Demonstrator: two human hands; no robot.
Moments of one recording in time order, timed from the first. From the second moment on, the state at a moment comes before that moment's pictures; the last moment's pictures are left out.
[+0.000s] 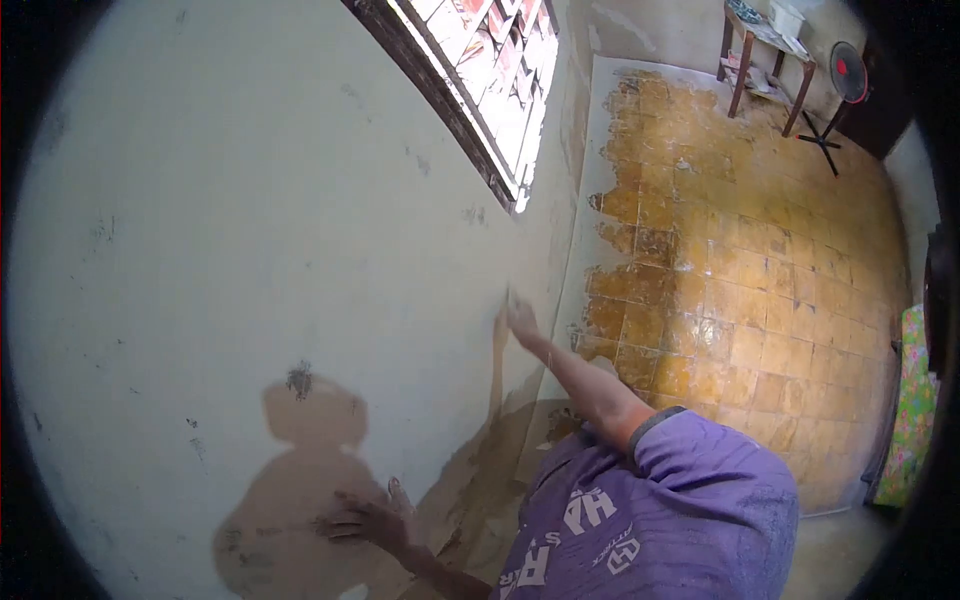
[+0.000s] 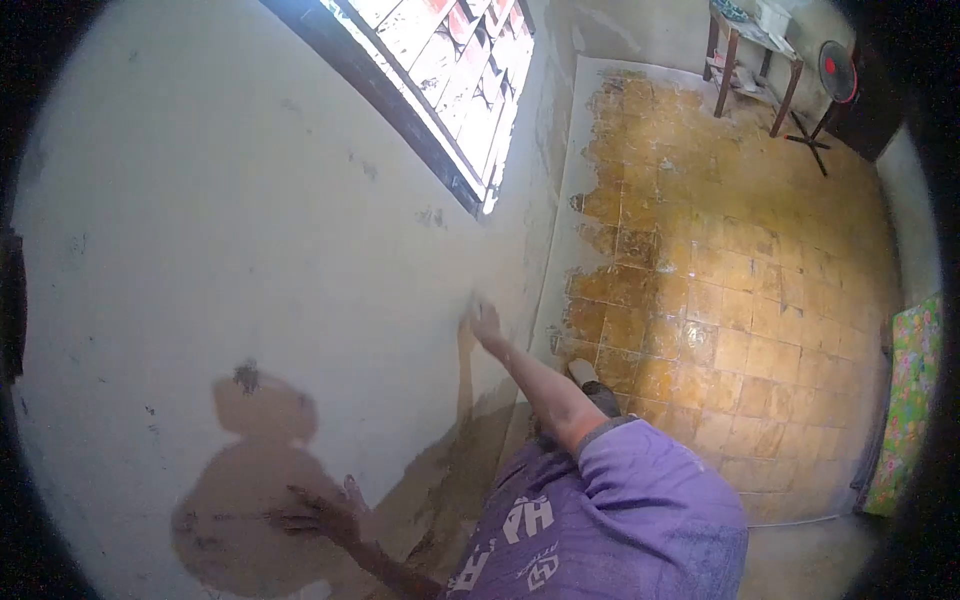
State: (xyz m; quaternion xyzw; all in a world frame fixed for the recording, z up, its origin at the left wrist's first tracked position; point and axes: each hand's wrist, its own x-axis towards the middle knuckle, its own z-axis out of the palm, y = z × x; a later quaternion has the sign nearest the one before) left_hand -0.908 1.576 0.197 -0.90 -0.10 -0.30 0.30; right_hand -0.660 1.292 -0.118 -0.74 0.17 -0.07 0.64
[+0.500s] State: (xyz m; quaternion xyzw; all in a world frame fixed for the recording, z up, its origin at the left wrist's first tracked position) left_hand -0.912 1.577 0.189 -0.91 -0.12 -0.27 0.27; right_hand -0.677 1.307 0.119 -0.70 0.00 -0.26 0.66
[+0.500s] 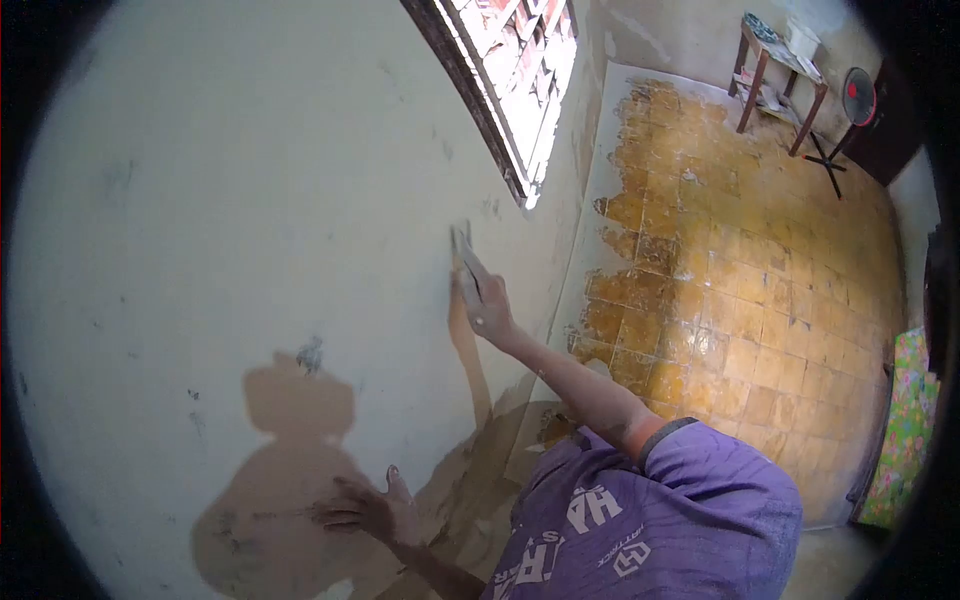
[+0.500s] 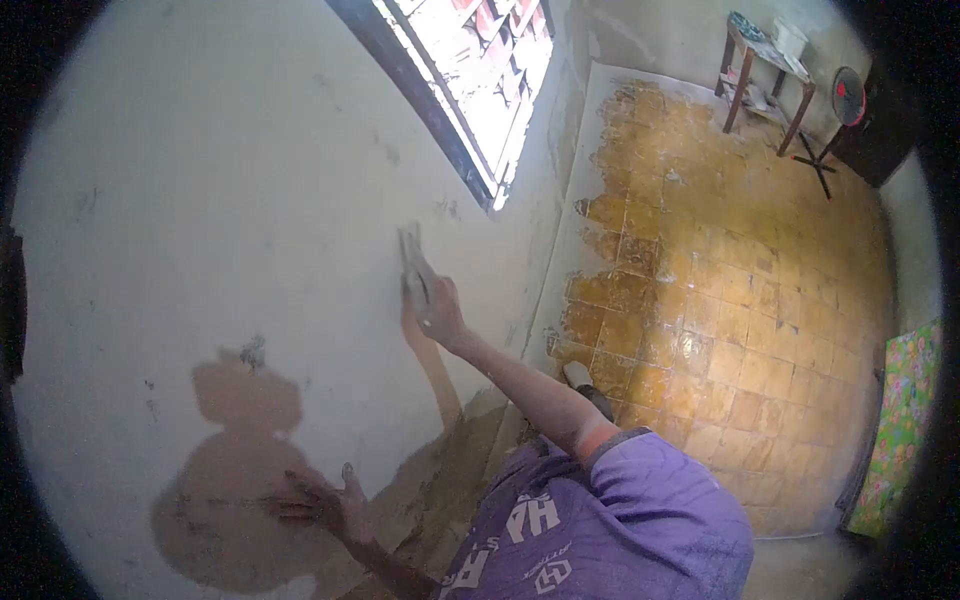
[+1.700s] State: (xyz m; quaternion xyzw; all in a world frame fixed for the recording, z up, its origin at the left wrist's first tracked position) left_hand -0.948 1.558 0.238 -0.97 -0.05 -0.25 -0.01; right_hand -0.531 1.218 0.223 -0.71 0.00 -0.41 0.58
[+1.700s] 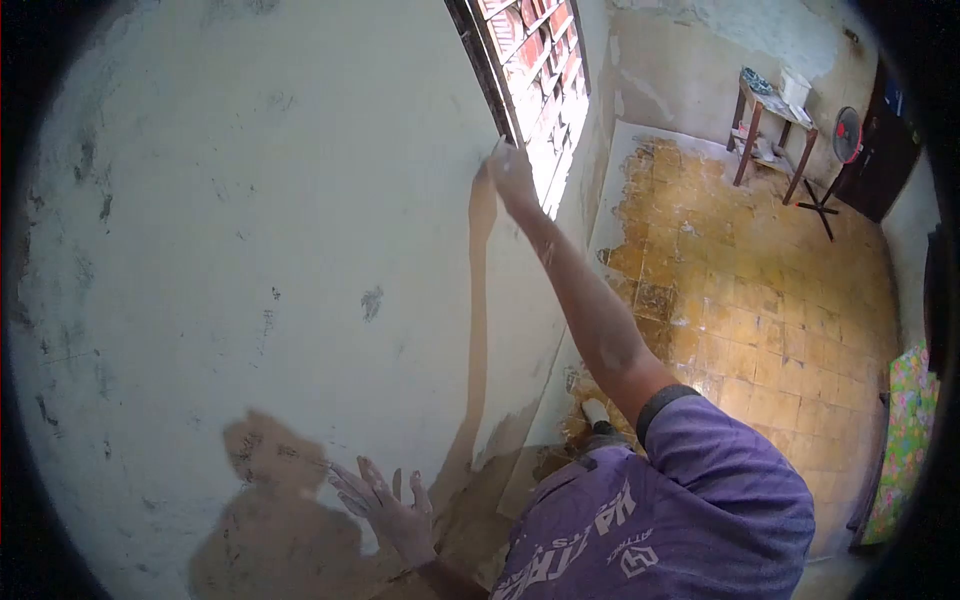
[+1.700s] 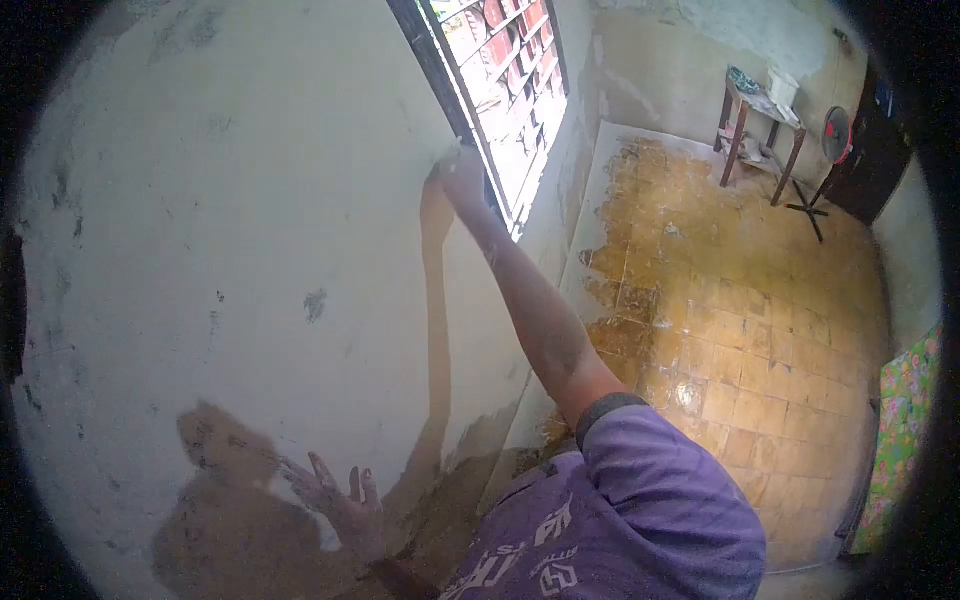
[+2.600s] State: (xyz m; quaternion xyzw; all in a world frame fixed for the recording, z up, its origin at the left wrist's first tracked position) left_hand -0.945 1.541 0.235 -0.94 -0.07 -0.21 -0.26; right_hand -0.560 1.252 0.090 -0.76 0.13 -0.38 0.51
